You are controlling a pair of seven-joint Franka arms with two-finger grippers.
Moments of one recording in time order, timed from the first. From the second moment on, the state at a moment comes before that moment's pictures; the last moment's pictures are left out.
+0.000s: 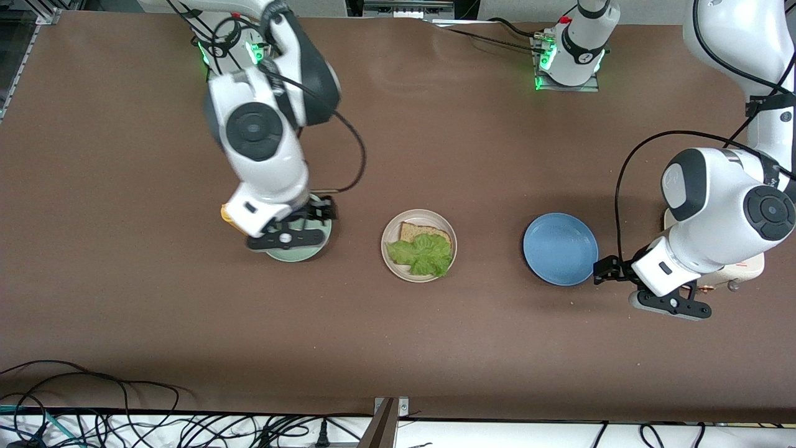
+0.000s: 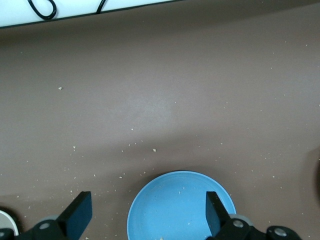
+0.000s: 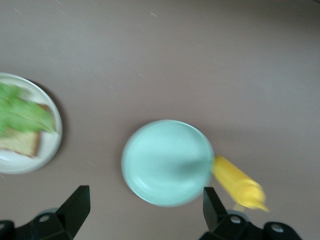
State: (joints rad) left arm -0.13 0.52 0.09 -1.49 -0.13 2.10 0.19; right arm 0.80 0.55 -0.47 -1.21 0.13 1.63 0.23
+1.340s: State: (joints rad) left arm -0.13 0.49 0.09 -1.48 -0.13 2.04 0.19; right arm 0.78 0.24 -0.92 -1.92 0.28 1.87 -0.80
